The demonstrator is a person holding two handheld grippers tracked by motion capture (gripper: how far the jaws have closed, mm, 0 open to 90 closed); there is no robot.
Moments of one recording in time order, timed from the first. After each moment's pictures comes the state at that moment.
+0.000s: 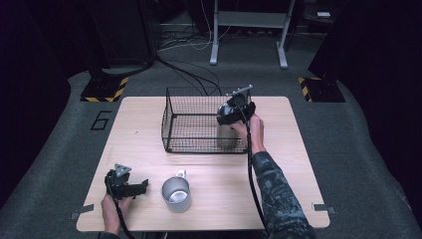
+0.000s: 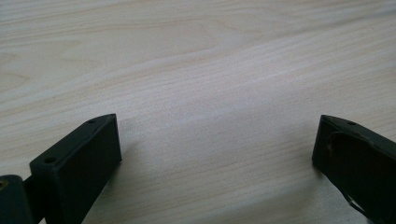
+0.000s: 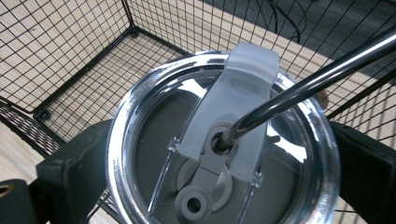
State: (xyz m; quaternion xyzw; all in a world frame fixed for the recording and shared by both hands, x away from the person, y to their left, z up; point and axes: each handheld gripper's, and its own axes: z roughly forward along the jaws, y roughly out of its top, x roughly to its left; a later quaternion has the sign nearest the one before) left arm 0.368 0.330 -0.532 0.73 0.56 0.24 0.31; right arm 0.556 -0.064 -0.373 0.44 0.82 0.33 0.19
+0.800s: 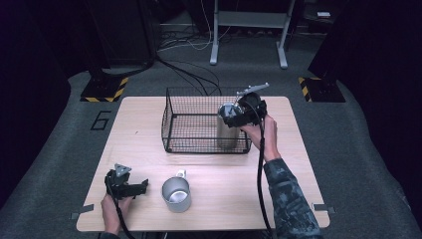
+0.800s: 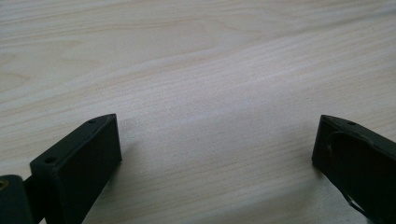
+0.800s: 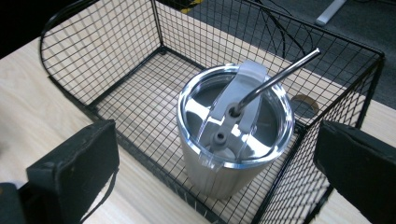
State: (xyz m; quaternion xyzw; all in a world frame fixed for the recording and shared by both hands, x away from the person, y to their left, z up) left arm 0.369 0.330 -0.532 0.73 0.56 0.24 0.31; right arm 0.504 -0.091 -0.325 0.41 0.81 0.37 0.18
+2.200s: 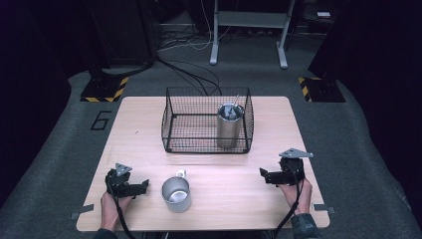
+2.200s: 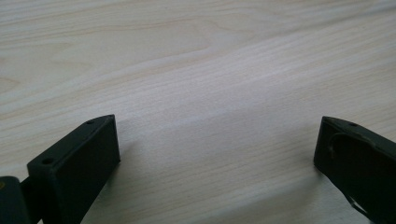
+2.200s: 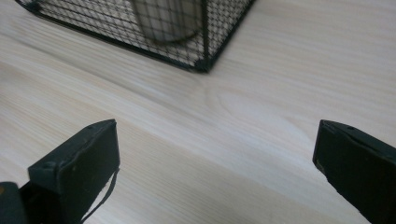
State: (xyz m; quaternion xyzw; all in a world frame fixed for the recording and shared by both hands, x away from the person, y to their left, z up) left arm 0.370 0.331 -0.530 0.73 0.55 0.23 0.32; right arm 0.391 -0.211 -0.465 0.49 0.76 0.37 0.20
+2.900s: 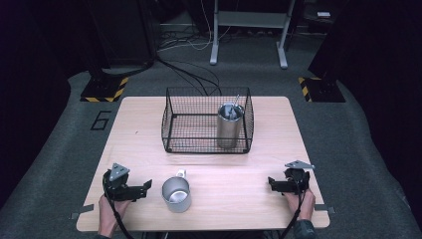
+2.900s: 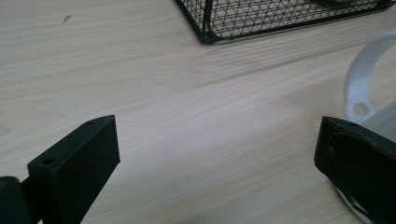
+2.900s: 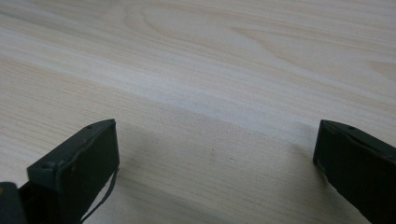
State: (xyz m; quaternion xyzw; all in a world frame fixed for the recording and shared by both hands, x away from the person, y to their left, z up) left arm 0.337 0.312 -0.477 0.74 0.51 0.22 0.39; right arm 0.393 -0.240 -0.528 0.54 0.75 0.32 0.21
